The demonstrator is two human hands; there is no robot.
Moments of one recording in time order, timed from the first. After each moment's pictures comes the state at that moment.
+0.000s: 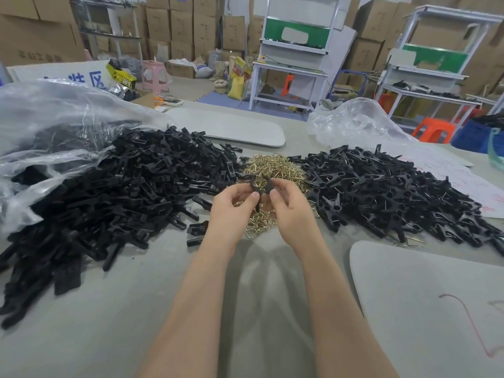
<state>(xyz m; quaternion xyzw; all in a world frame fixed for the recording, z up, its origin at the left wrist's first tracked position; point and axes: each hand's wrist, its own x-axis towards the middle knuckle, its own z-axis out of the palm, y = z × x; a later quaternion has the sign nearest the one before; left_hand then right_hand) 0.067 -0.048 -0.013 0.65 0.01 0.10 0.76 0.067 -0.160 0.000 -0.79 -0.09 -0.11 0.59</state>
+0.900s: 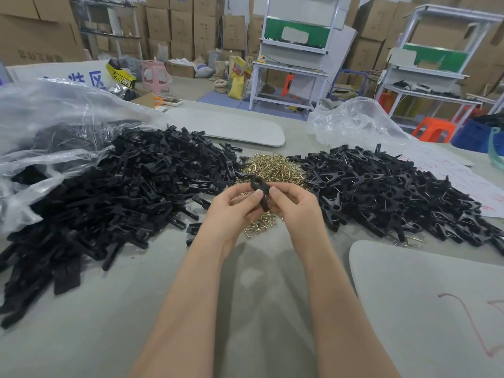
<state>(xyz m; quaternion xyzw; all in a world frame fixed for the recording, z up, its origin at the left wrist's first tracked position) 0.061 -0.044 -0.005 0.50 0.00 0.00 0.87 0.064 -0.165 0.005 -0.71 -0.06 -0.10 0.69</state>
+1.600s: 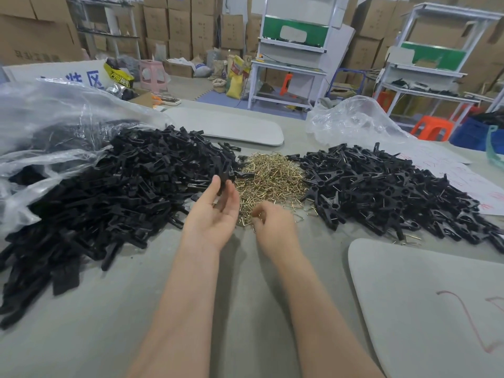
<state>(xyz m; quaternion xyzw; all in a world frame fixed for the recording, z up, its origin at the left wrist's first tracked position) 0.061 -0.026 0.003 0.12 0.14 -0.03 0.98 0.072 -0.145 -0.028 -0.95 -0.04 -0.09 0.29</state>
